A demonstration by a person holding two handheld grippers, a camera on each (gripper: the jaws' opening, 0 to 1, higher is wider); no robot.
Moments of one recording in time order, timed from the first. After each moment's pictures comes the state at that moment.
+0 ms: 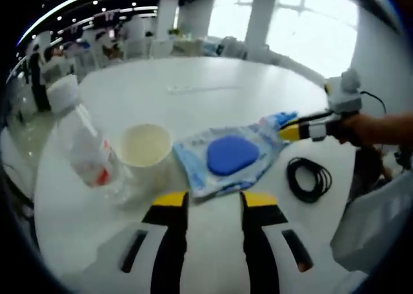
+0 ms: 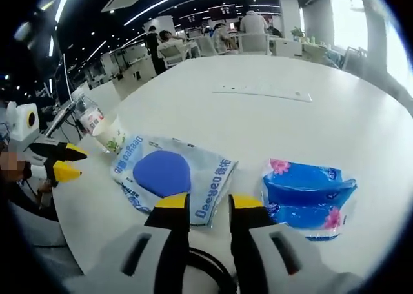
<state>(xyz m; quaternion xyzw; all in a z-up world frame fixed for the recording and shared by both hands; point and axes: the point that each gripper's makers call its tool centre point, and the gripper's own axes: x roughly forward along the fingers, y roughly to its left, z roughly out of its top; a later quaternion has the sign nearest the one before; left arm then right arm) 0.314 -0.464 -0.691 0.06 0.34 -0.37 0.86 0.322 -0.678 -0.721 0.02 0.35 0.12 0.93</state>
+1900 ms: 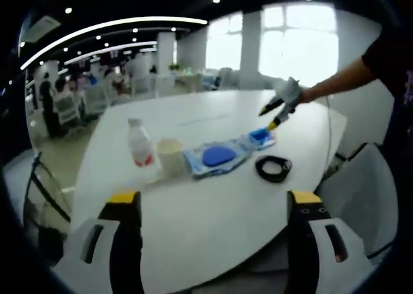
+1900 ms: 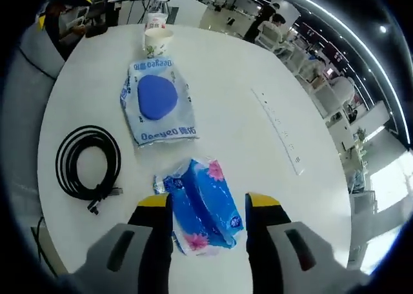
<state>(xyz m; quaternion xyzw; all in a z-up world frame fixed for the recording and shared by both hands) 0.192 -0.377 -0.611 0.06 0.23 -0.37 0.90 0.330 -0.770 -0.697 -0.40 0.36 0.32 0.78</state>
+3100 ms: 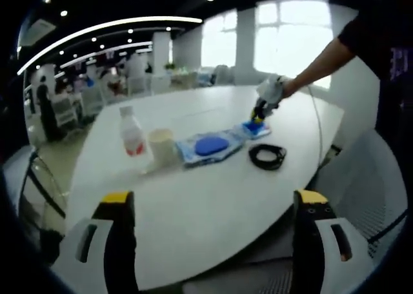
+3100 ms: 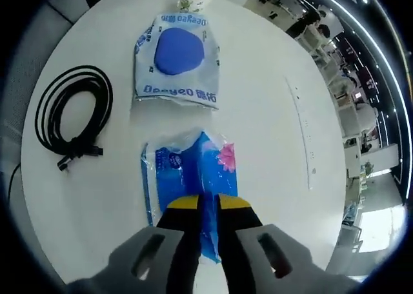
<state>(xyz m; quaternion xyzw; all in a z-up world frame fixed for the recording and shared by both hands) 0.172 -0.384 -0.631 0.08 0.23 -0.38 0.89 0.346 -0.779 -0.748 -0.49 0.37 0.37 0.70</state>
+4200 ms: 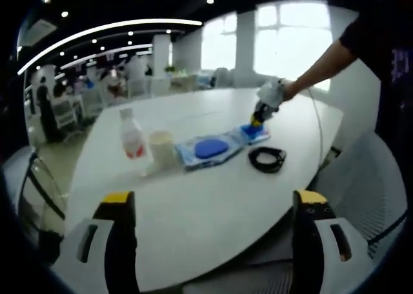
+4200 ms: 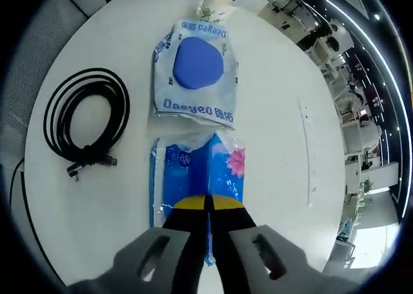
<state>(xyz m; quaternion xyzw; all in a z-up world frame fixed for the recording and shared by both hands) 0.175 -0.384 -0.628 0.08 0.22 -0.38 0.90 0.334 -0.754 -0.741 -0.51 0.35 0.40 0.68</state>
